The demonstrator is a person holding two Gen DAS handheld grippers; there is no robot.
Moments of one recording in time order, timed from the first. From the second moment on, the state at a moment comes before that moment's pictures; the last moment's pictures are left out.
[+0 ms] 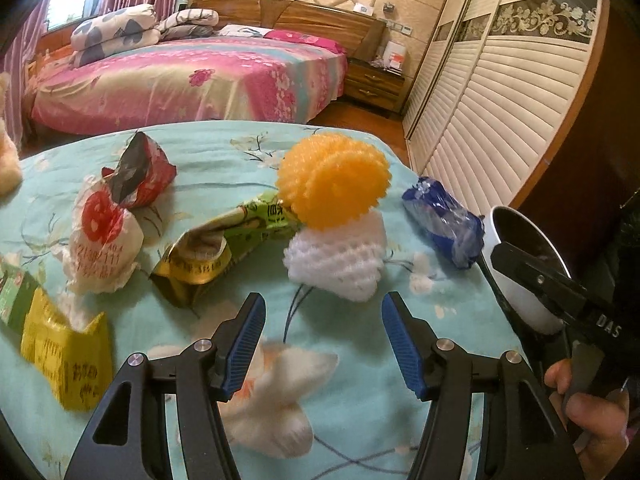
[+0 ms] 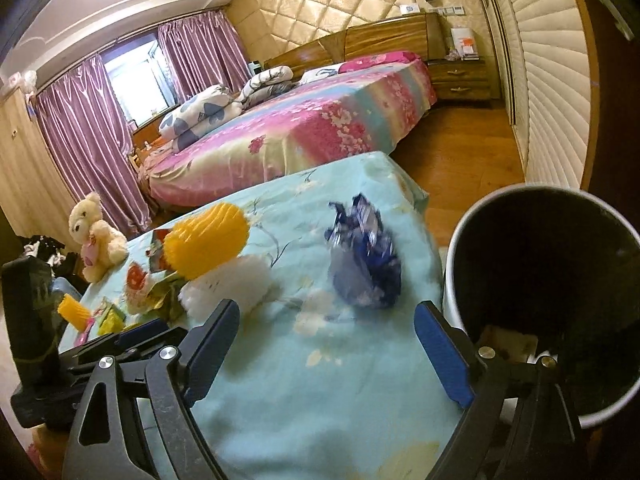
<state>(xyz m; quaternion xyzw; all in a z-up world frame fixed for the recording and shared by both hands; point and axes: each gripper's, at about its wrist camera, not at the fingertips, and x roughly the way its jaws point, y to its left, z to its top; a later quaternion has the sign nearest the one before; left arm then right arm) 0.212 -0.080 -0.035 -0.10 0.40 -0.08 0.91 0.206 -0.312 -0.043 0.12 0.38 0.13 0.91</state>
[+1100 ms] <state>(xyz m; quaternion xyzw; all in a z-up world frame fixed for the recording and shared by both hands) 0.204 -0.081 -0.041 -0.10 0.40 -0.12 0.91 0.197 -0.309 -0.050 0.12 0.40 0.14 0.90</state>
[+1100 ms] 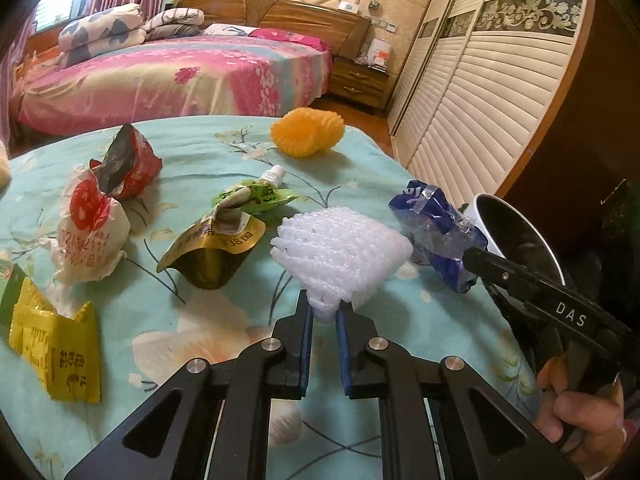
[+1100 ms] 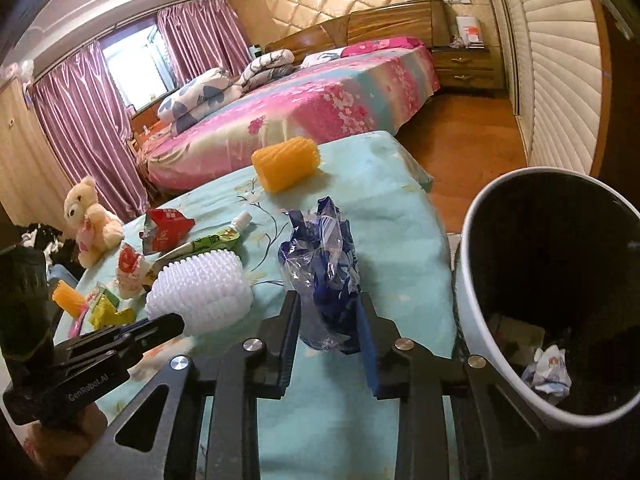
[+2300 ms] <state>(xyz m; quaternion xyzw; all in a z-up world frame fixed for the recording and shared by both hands) 0.203 -0.192 -0.019 -0.04 0.38 -0.21 0.90 0.126 -0.417 -0.027 0.20 0.35 0.04 0.91</state>
